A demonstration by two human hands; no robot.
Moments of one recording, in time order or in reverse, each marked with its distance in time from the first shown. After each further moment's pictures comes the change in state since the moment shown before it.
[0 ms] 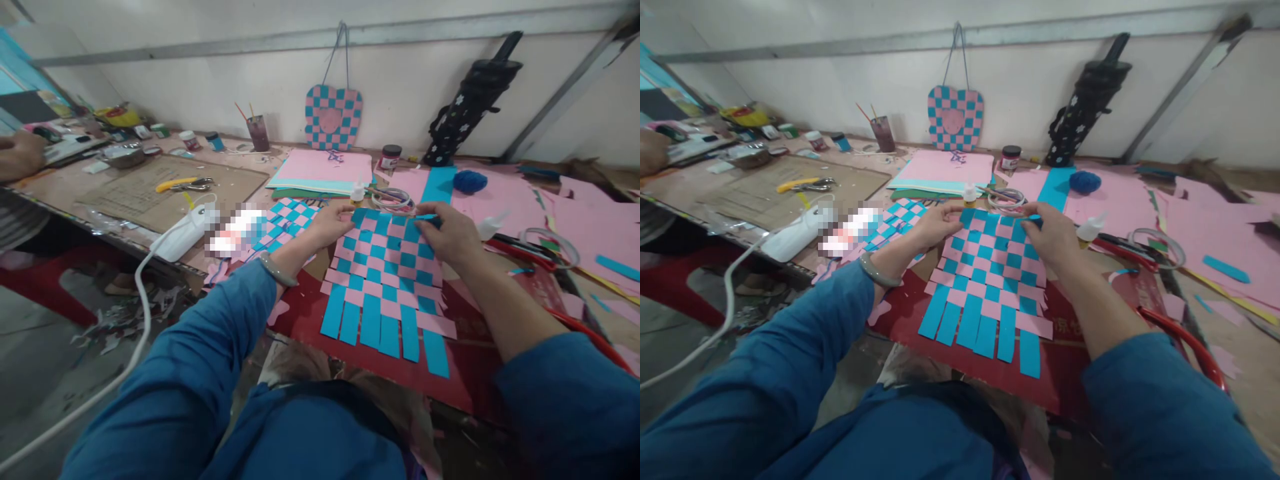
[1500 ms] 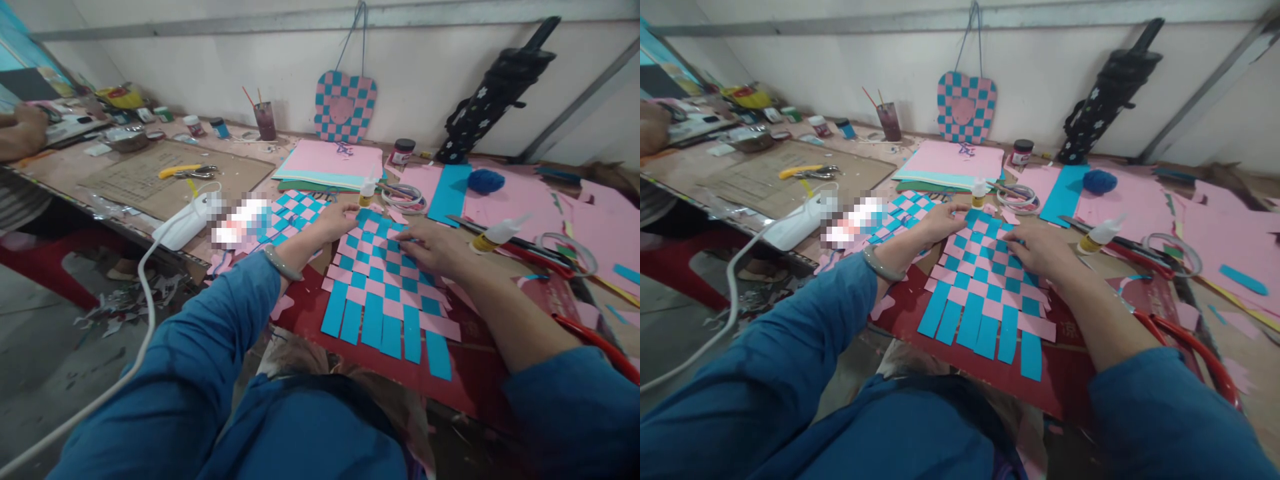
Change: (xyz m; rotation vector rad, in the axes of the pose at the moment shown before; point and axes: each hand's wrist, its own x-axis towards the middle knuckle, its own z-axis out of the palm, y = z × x) left_hand 0.004 -0.012 -0.003 0.265 0.011 -0.016; right_hand -0.001 -0.006 0.016 -0.259 -0.407 -0.349
